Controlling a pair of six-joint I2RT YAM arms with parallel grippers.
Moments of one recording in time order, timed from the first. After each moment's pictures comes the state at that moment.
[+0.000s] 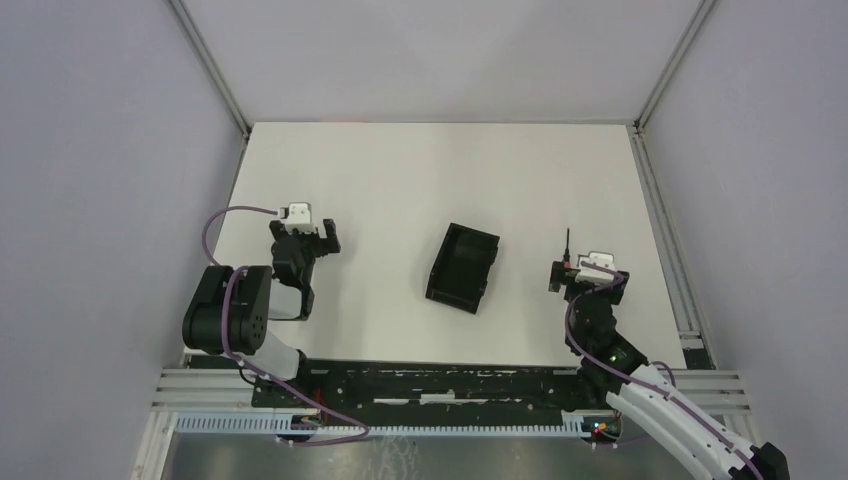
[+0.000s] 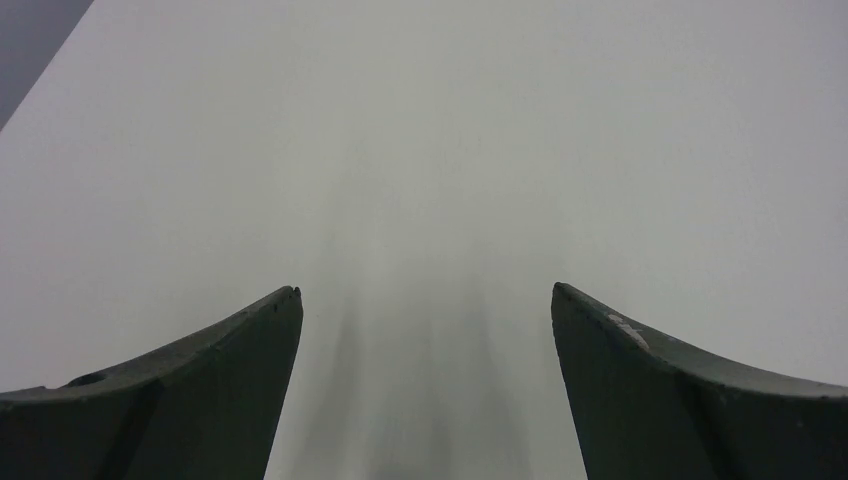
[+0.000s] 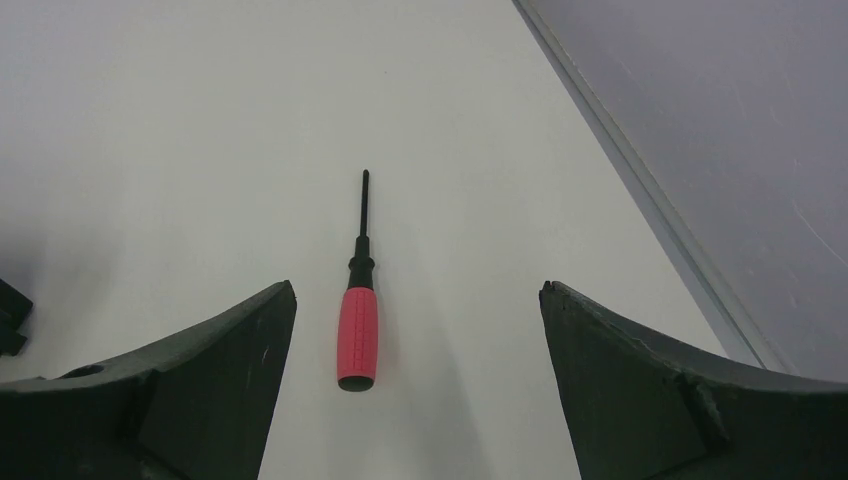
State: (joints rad) left arm -0.01 1.55 0.24 1.15 -0.04 0.00; right arm 0.65 0.33 0.04 0.14 0.92 -0.02
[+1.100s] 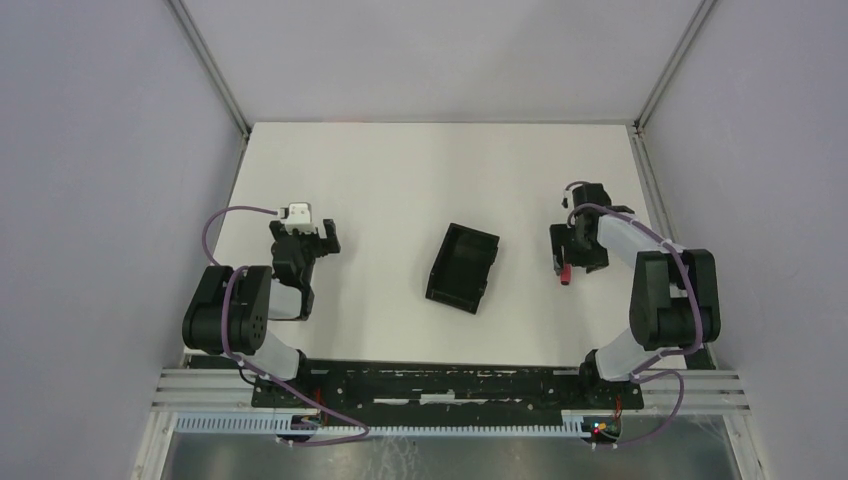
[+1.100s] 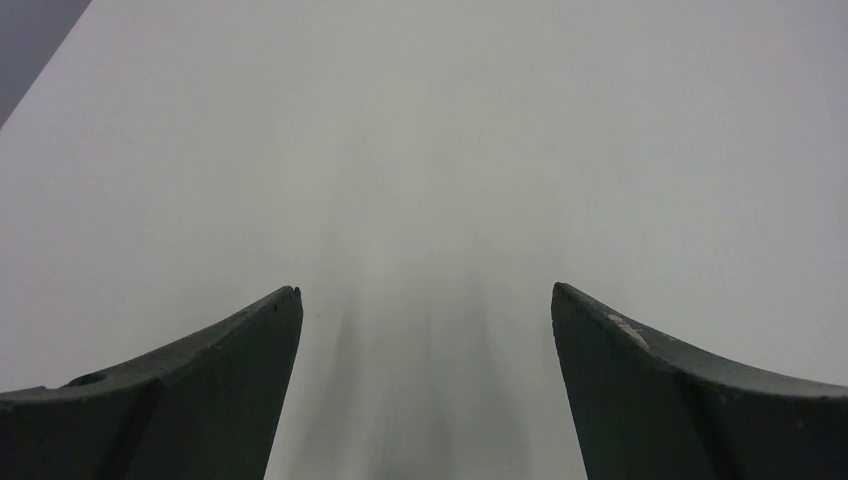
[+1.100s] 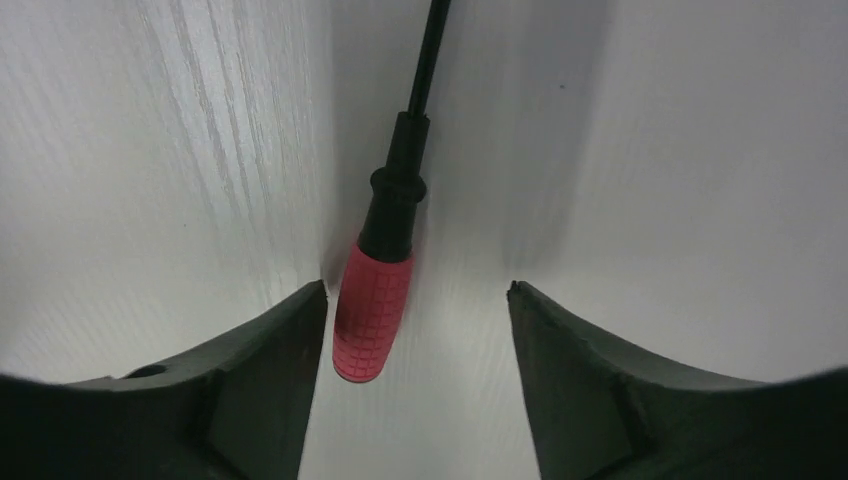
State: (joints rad) left arm -0.01 1.55 0.24 1.15 -0.04 0.00; right arm 0.04 1.57 0.95 -0.65 0.08 0.00
